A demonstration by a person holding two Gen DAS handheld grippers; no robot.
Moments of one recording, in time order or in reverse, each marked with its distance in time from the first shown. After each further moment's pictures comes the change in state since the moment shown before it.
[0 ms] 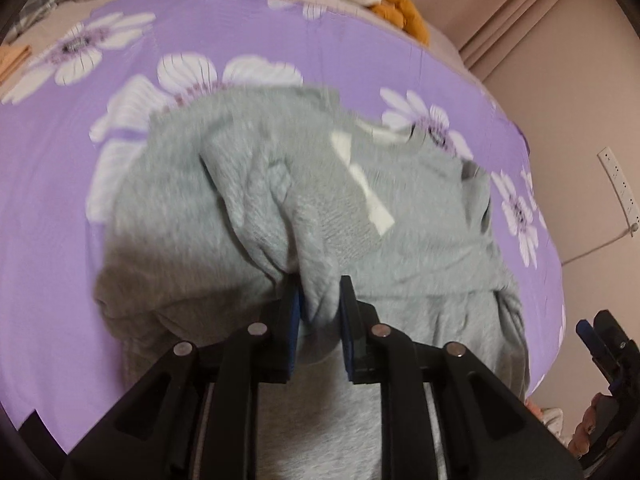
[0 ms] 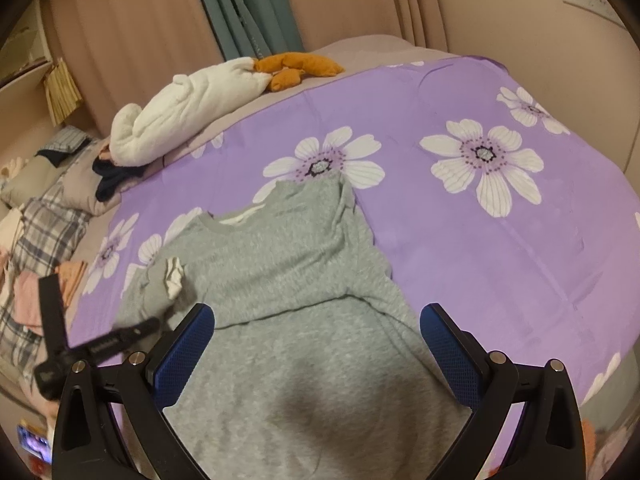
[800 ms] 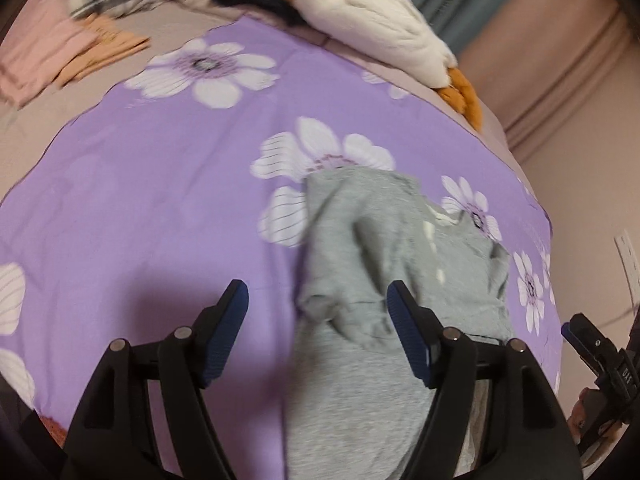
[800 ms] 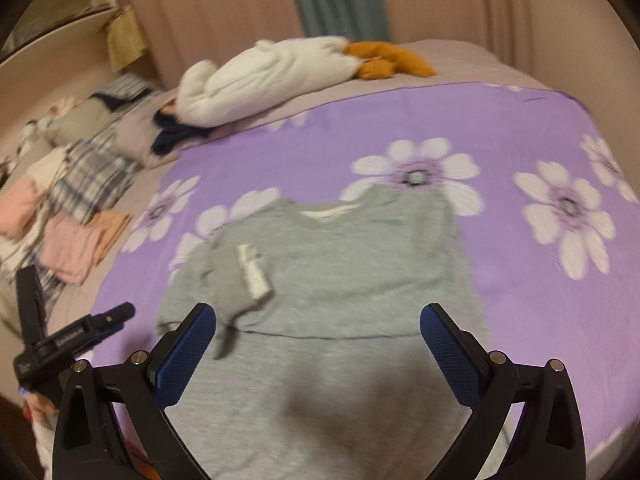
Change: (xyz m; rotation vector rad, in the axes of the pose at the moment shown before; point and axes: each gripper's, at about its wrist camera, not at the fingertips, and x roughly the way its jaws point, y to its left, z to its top) left arm -0.107 0.078 -0.012 -0.228 -0.196 0.114; right arm 0.026 0.079 0.030 -0.230 0.082 0.179
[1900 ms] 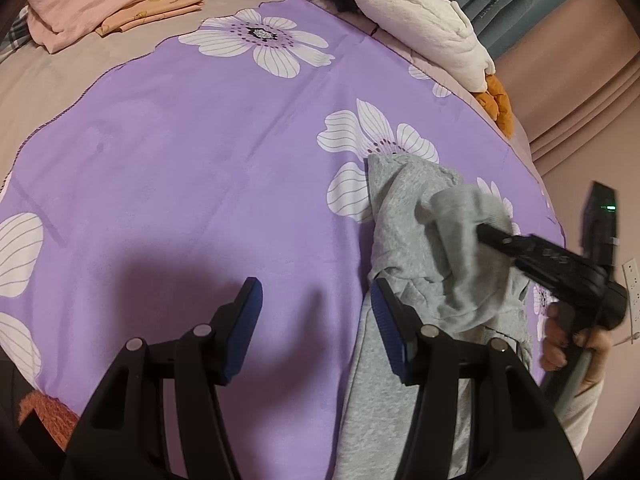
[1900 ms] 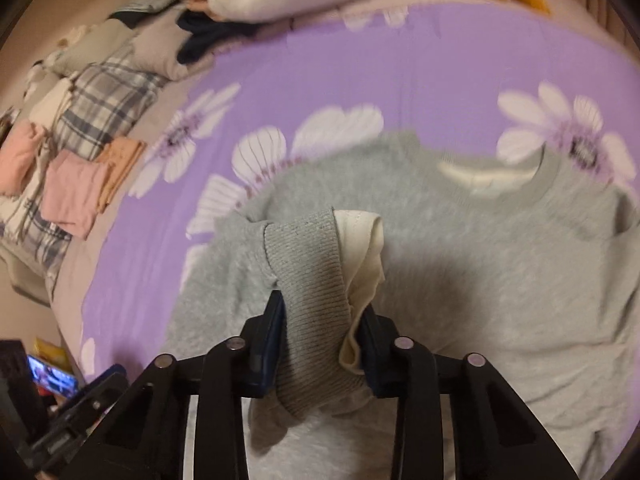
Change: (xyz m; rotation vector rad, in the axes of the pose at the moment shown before) left arm 0.002 0.040 -0.011 -0.085 0.041 0.034; right arm 0.141 0.076 0.033 -0.108 0.295 0.135
